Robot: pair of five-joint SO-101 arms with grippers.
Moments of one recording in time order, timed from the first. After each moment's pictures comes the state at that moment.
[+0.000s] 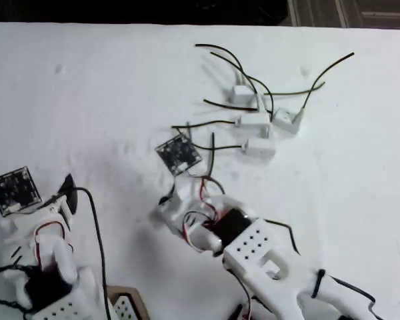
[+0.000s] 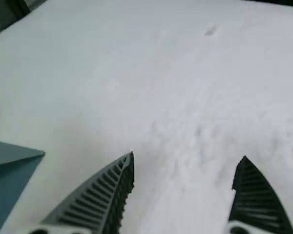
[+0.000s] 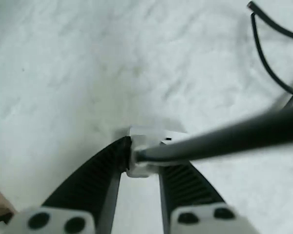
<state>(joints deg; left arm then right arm) -36.4 -104.0 84.7 61.0 -7.0 -47.4 -40.9 59.9 41.8 -7.8</state>
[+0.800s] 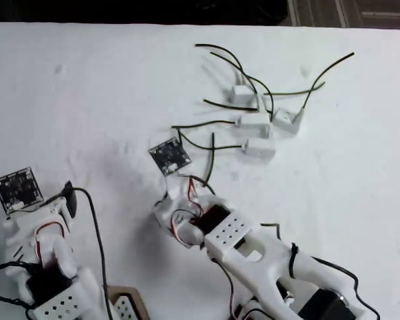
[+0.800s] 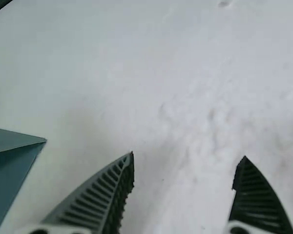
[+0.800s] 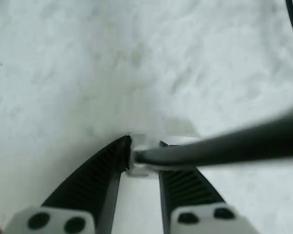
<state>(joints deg) -38.8 -103.9 90.7 57.9 -9.6 -48.1 -26.2 61.3 30.3 -10.5</state>
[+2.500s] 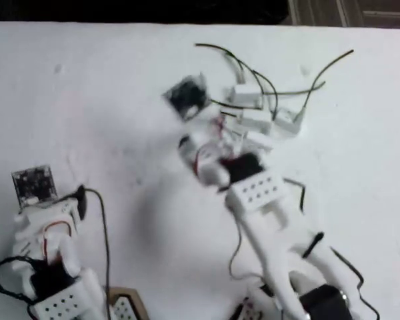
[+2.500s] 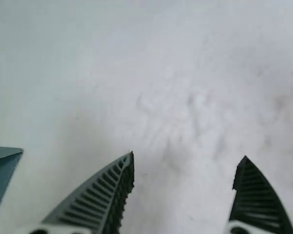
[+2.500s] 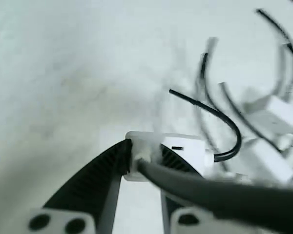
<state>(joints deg) -34.2 -104.0 94.2 56.7 -13.1 -26.4 -21.5 32.1 43.2 14.8</state>
